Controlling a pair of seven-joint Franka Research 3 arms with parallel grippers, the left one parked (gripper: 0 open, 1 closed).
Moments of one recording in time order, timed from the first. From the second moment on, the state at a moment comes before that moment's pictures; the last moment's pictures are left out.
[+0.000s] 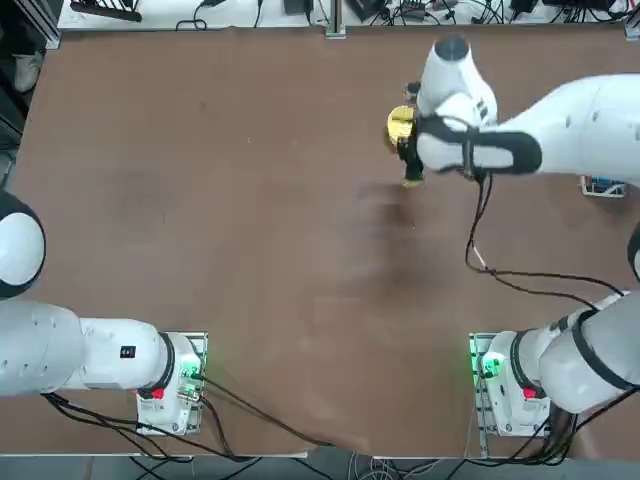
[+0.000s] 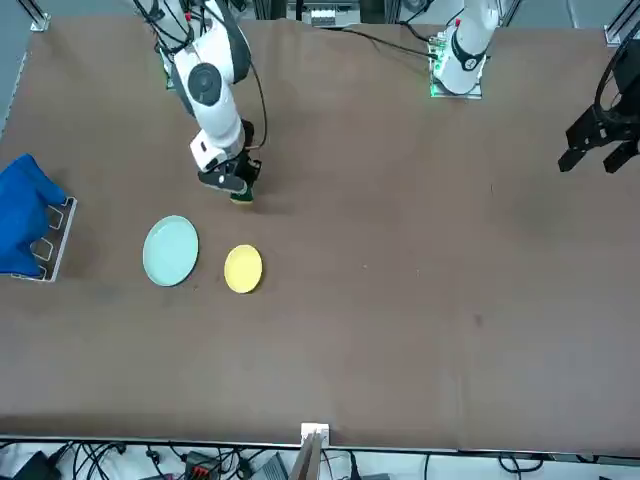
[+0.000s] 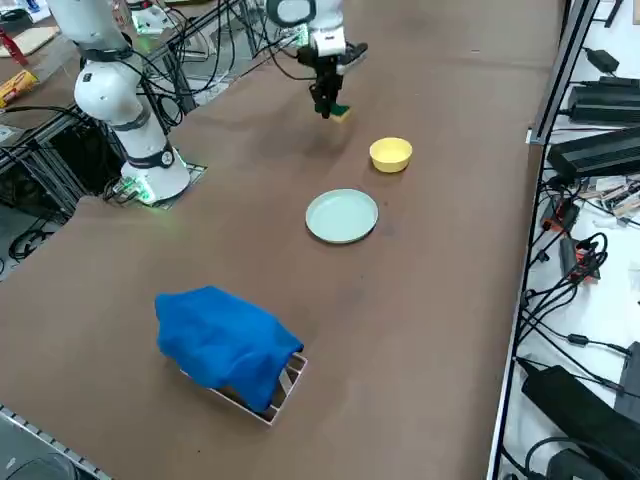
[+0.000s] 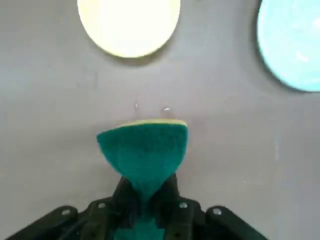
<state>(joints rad) 0.48 0.11 0.09 -2.18 -0.02 2.22 0.75</state>
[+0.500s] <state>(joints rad) 0.39 0.22 0.09 -1.93 -0.02 2.05 0.59</state>
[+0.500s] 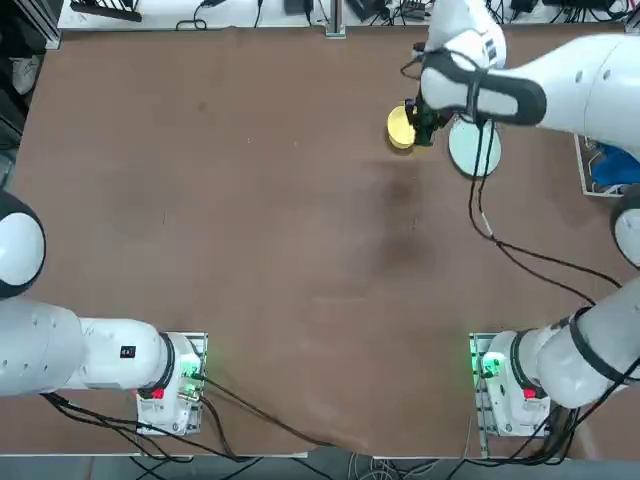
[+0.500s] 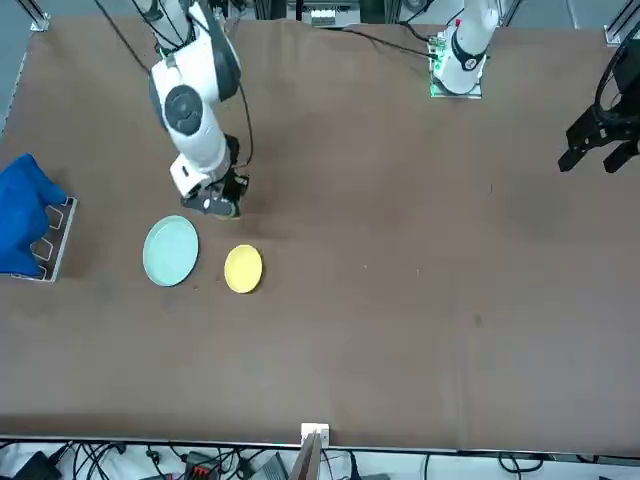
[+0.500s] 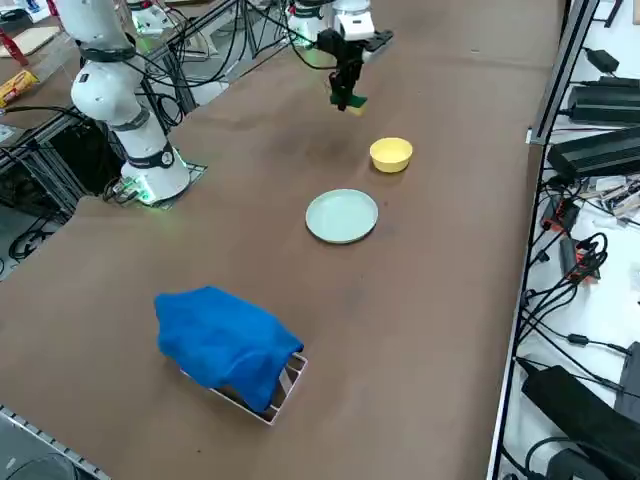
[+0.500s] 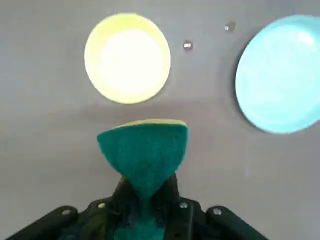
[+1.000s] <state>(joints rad) 0.37 0.36 0.09 -1.73 0.02 1.95 0.53</state>
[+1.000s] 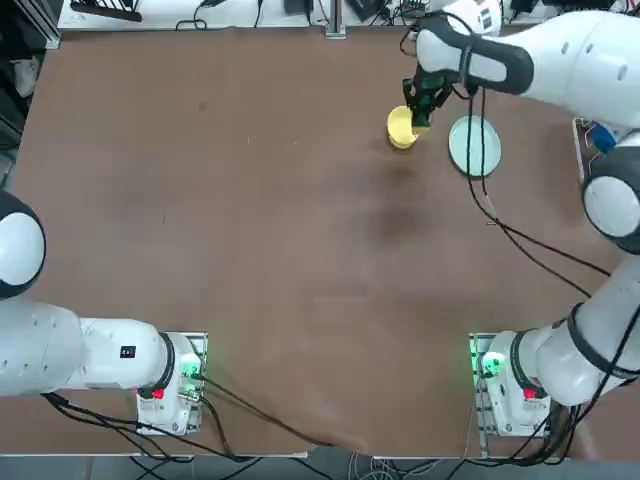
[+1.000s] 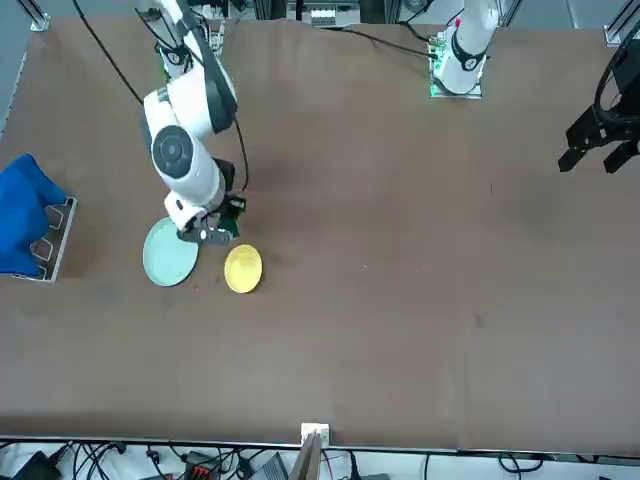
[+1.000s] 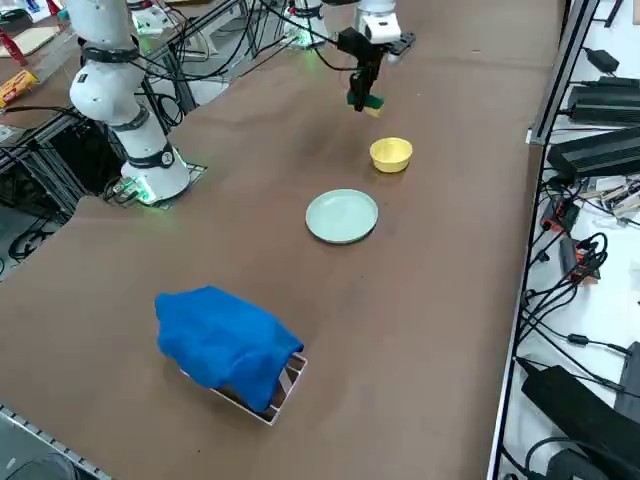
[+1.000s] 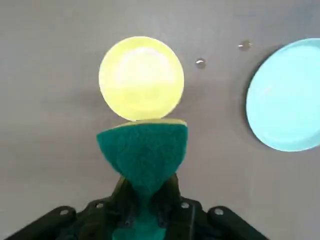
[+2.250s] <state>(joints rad) 0.32 0.56 0.09 -1.65 0.10 1.95 0.41</state>
